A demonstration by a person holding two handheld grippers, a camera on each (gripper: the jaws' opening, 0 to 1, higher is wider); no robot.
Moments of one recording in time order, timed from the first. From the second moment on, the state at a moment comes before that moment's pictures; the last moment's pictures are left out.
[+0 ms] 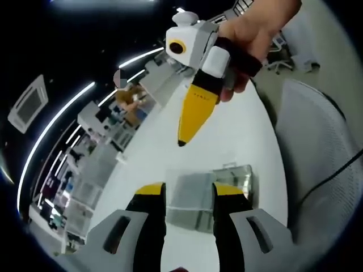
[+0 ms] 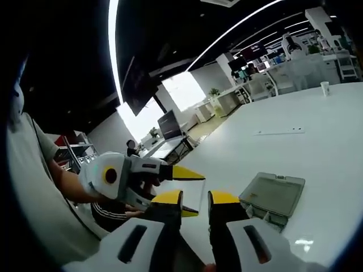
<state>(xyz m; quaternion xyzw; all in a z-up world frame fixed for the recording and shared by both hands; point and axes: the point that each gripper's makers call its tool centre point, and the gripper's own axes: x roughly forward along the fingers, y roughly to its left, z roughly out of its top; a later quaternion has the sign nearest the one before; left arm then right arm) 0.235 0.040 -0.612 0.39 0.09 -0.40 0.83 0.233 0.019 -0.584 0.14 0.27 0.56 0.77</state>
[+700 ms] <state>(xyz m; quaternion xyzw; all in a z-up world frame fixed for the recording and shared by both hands) 0.234 0.032 -0.608 0.41 0.08 -0.40 0.82 0.227 0.026 -0.588 0.13 0.28 0.56 0.76</state>
